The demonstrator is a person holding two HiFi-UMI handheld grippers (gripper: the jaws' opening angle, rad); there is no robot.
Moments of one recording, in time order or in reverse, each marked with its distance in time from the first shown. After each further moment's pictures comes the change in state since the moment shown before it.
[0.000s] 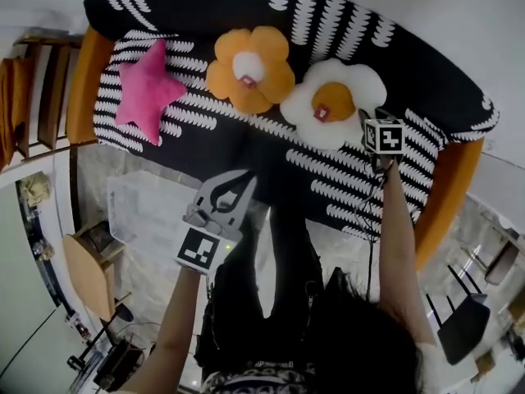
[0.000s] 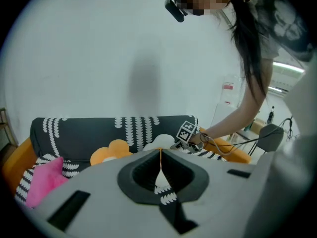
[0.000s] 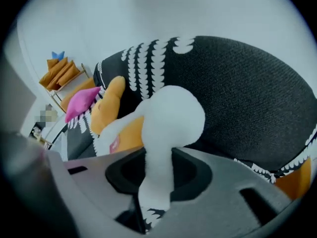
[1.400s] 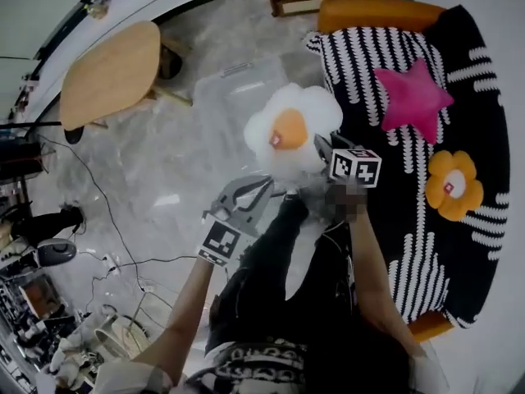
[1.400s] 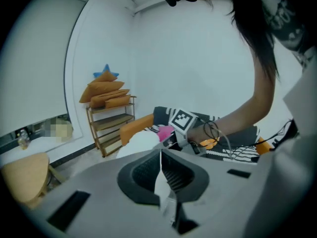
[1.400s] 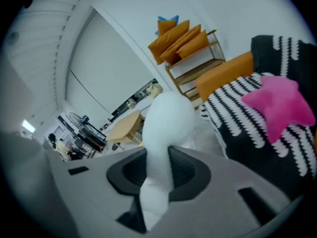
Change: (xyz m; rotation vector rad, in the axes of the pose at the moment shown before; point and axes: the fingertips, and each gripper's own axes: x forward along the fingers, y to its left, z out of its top) left arm -0.578 0.138 -0.285 -0.350 -0.125 0.812; right arm -0.097 0.930 -0.051 -0.531 0.117 0.904
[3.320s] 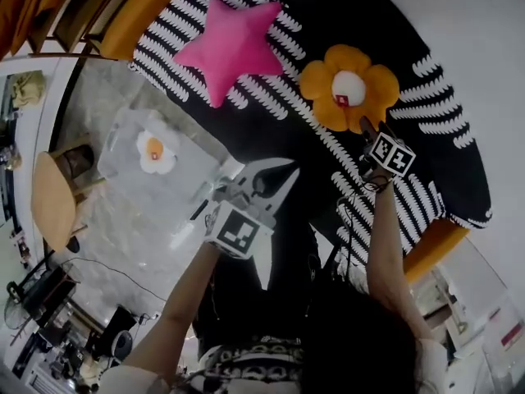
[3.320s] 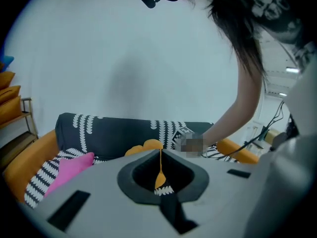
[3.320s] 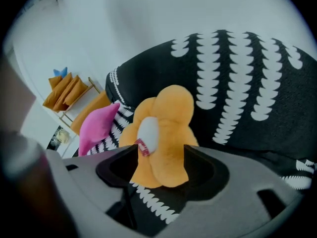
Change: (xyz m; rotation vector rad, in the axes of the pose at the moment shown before) left arm 0.347 -0.401 0.140 0.281 0.016 -0.694; right arm -0.435 -0.554 -0.194 0.602 -0.263 -0.730
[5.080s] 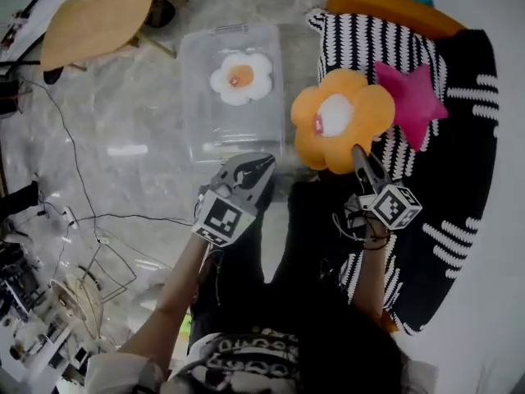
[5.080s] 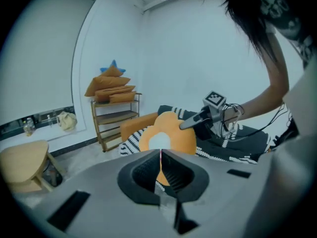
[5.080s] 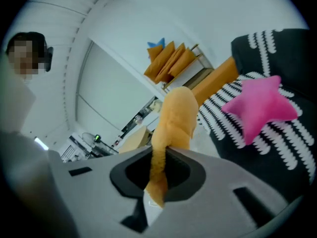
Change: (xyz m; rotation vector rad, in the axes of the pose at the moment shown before) left arm -0.440 0.060 -0.232 -0.383 -0.027 0.787; right arm -0.106 0.600 -0.162 -0.402 0.217 0.878
